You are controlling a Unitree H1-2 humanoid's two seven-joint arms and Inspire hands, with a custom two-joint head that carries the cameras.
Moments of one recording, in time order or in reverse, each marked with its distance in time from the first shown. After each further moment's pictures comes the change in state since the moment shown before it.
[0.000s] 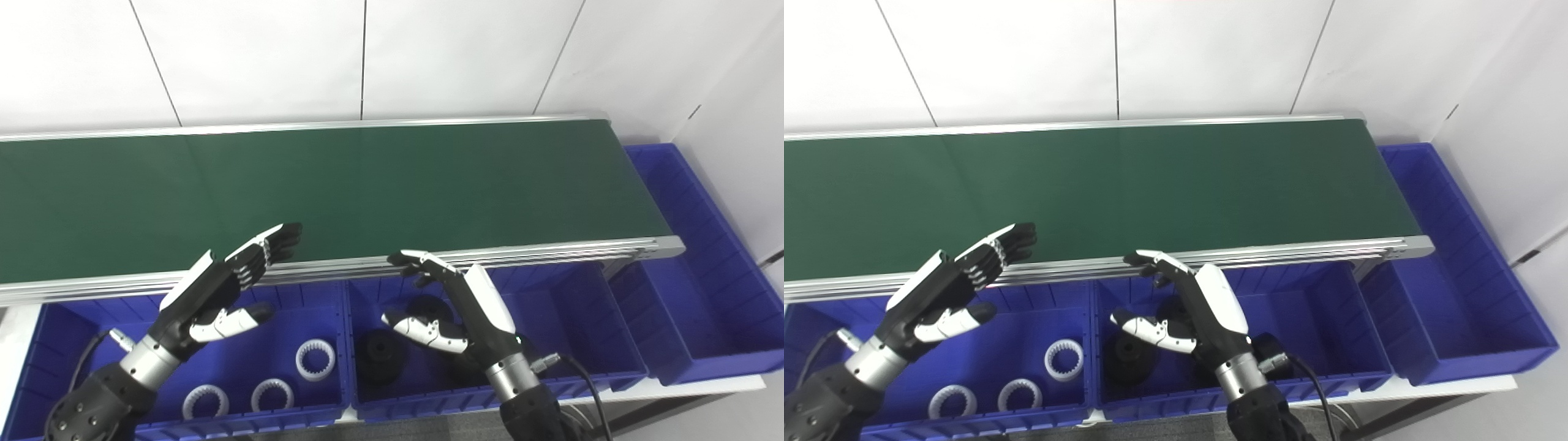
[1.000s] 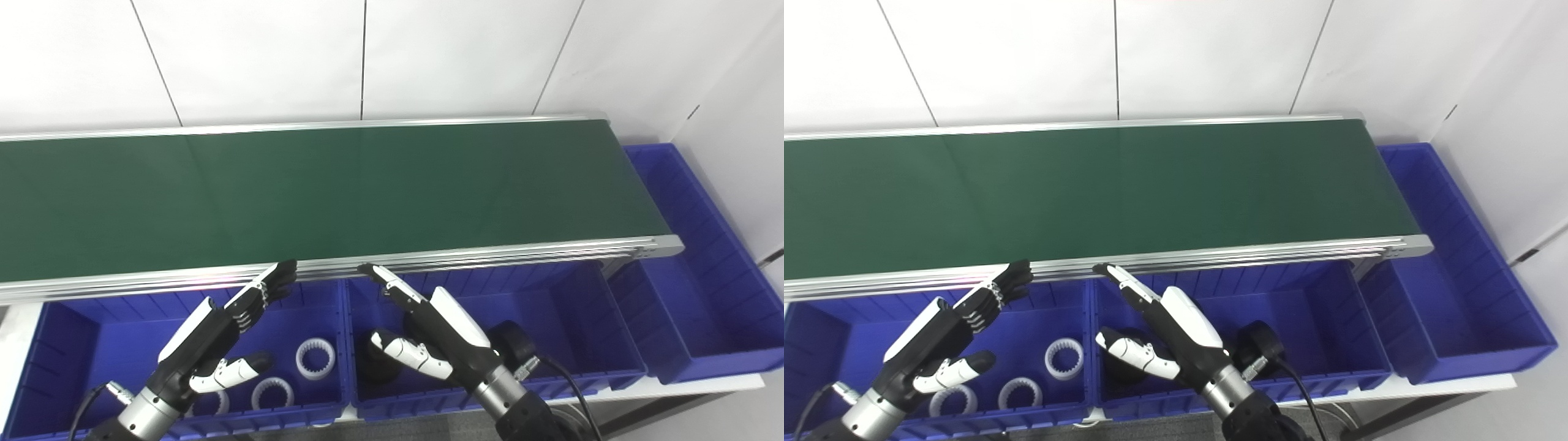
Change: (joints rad) left arm 0.119 0.001 -0.016 -0.060 0.043 -0.058 0.043; right arm 0.007 -0.050 0.051 0.019 0.047 0.000 0.203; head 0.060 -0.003
